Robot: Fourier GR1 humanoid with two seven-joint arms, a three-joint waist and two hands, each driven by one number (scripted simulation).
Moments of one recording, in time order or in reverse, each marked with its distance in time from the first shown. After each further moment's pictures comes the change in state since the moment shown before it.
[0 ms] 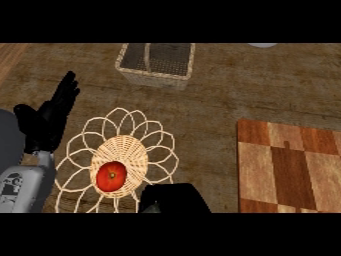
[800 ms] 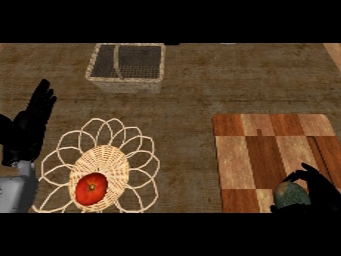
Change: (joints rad) left arm 0.077 0.039 0.072 -0.020 0.009 0.040 -0.012; right arm 0.335 -0.333 -0.672 -0.005 -0.062 0.101 0.217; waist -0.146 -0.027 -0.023
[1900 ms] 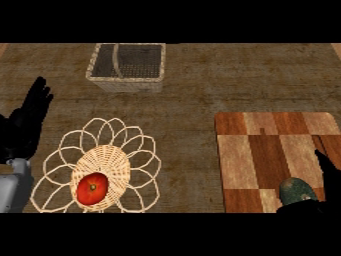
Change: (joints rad) left arm -0.012 0.041 -0.013 0.009 0.052 0.014 0.005; right arm -0.024 -0.096 0.014 -0.095 -0.020 -0.092 0.120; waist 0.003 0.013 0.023
